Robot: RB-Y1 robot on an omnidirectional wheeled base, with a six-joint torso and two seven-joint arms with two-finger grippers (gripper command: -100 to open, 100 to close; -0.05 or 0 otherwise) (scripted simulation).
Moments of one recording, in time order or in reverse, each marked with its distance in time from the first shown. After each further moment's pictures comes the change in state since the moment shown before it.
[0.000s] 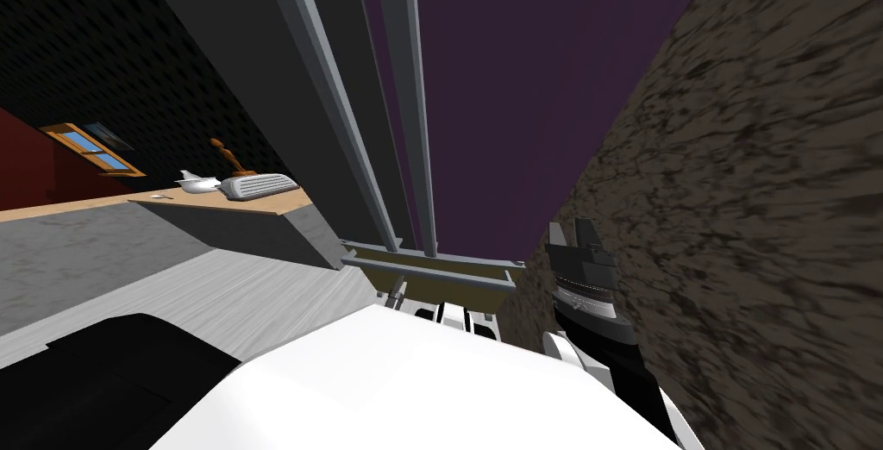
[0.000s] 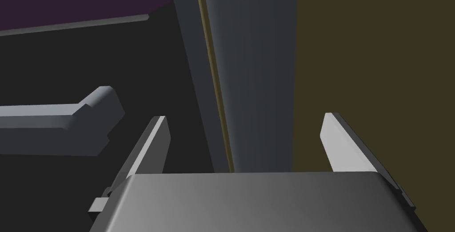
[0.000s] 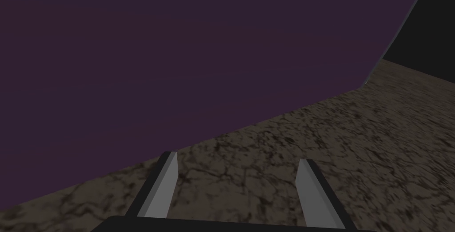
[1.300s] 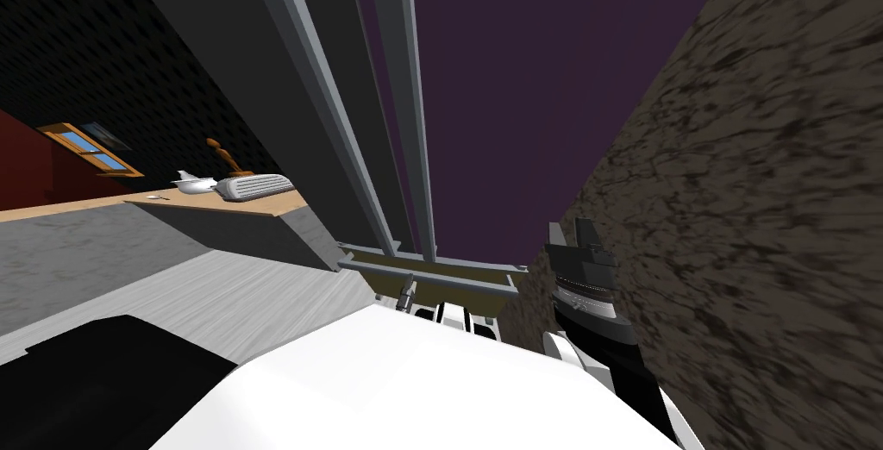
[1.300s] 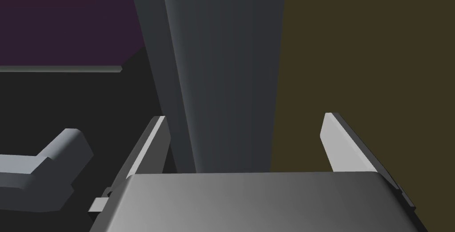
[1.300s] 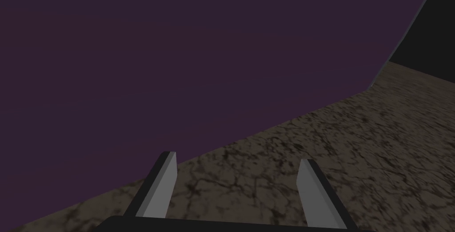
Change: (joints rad) left arm -0.061 -0.095 -0.001 0.057 0.006 0.051 -0.013; right arm 0.000 0.000 0.000 0.000 0.000 0.000 0.000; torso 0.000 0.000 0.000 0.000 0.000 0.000
